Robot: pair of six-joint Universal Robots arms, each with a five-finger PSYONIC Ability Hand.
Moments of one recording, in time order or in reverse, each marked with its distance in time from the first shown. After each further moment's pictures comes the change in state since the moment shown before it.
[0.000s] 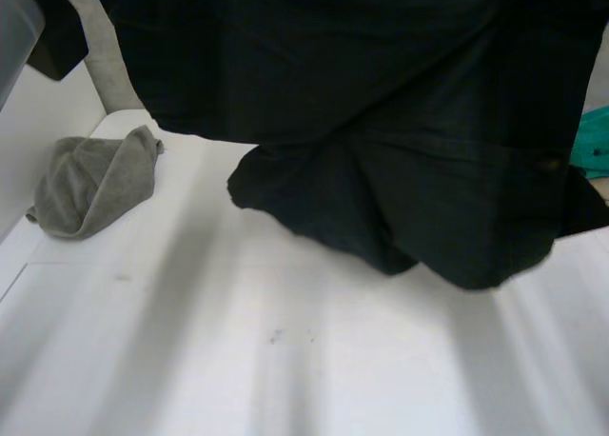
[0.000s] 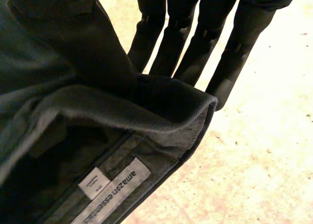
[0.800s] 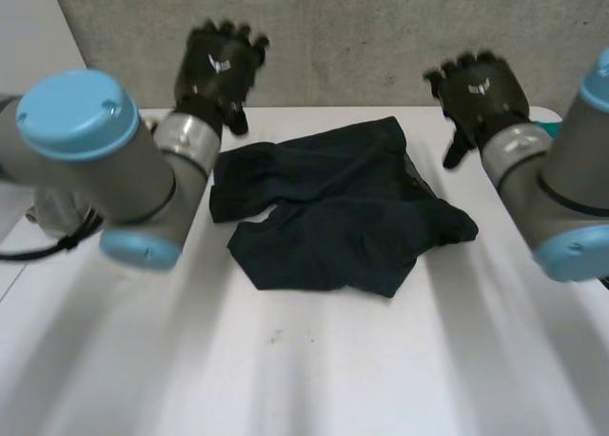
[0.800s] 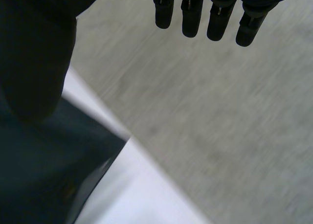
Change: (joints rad) left arm 0.029 -0.618 0.077 0.219 -0.081 0.241; right arm -0.001 0.545 0.041 -0.261 0.081 -0.034; left_hand -0.865 -0.918 -0.915 -0.920 -0.869; right_hand -0.831 -0.957 -0.974 -0.986 -0.935
